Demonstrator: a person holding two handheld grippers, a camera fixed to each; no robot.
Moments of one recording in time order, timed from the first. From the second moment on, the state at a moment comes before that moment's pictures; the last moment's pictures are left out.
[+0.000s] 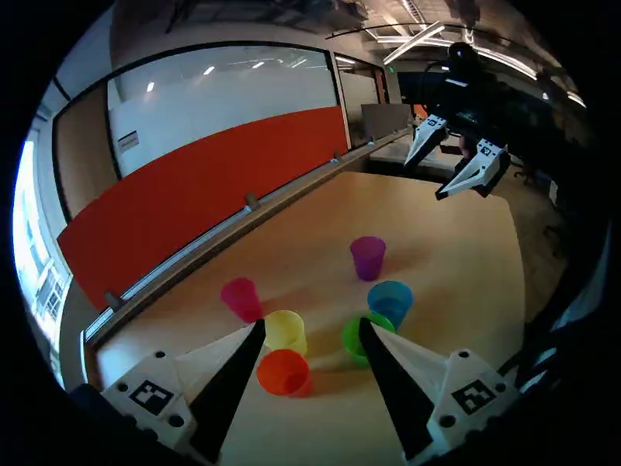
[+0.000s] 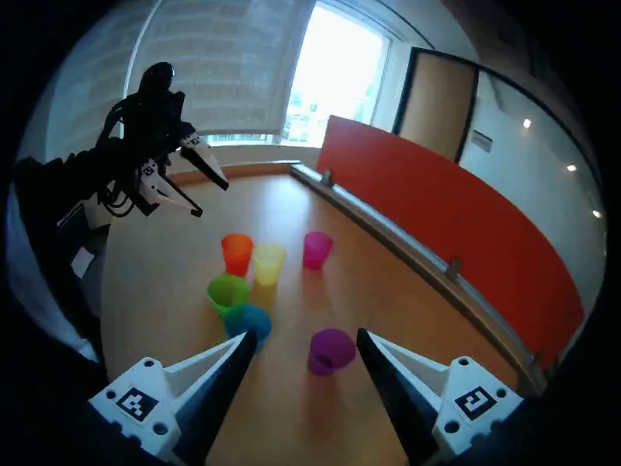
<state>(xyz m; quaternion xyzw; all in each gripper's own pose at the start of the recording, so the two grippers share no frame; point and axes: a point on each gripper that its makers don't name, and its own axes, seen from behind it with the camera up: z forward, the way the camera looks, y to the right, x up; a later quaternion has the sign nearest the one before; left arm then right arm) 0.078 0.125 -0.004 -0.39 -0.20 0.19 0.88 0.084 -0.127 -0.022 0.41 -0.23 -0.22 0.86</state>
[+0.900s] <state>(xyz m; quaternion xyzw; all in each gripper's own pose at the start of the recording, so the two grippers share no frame) 0.059 0.141 -0.011 -0.44 -0.22 0.21 0.85 0.061 -0.159 -0.020 0.44 -0.24 -0.22 0.83</state>
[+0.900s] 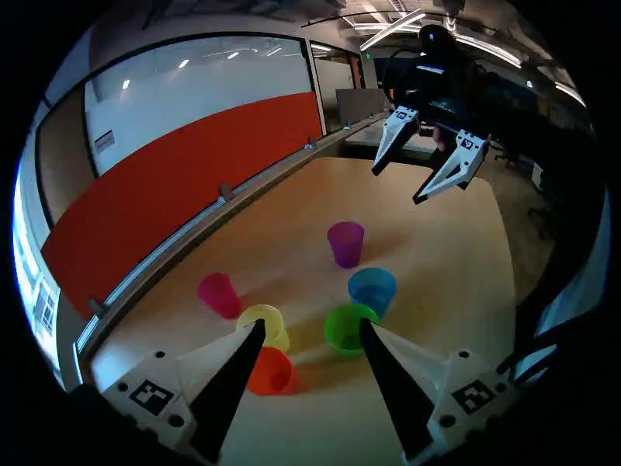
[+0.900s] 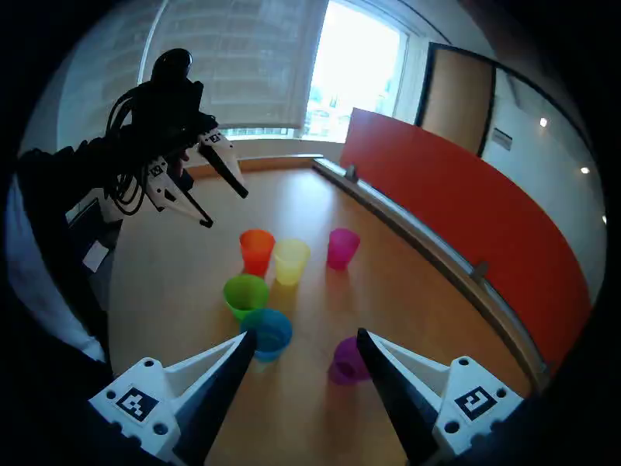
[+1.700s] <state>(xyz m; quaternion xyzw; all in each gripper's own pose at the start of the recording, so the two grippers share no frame) 0.019 0.161 -0.011 -0.47 -0.26 0.20 0.82 0.020 -0.176 -0.019 0.47 -0.27 -0.21 0.81</state>
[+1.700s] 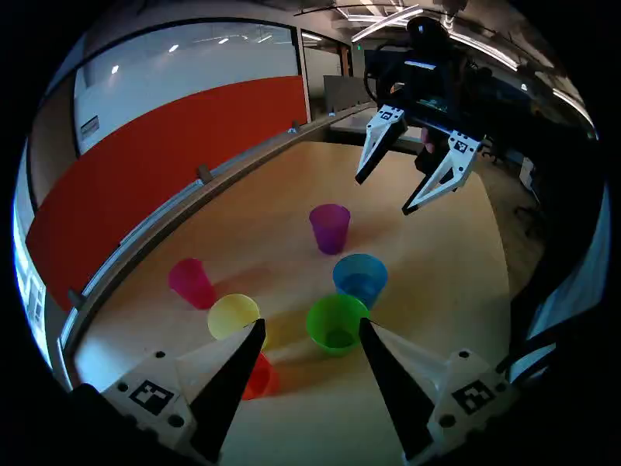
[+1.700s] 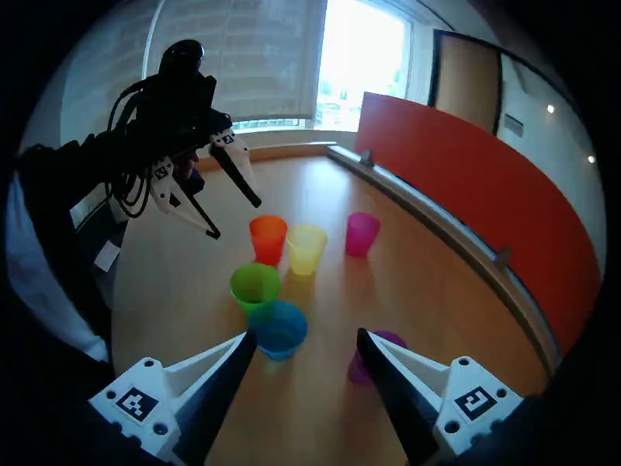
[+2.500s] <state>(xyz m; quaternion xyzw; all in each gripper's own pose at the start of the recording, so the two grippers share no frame) -0.029 0.171 -0.016 -0.47 -0.28 0.20 0.81 -0.031 -0.203 -0.022 0.50 -0.29 -0.20 0.79</state>
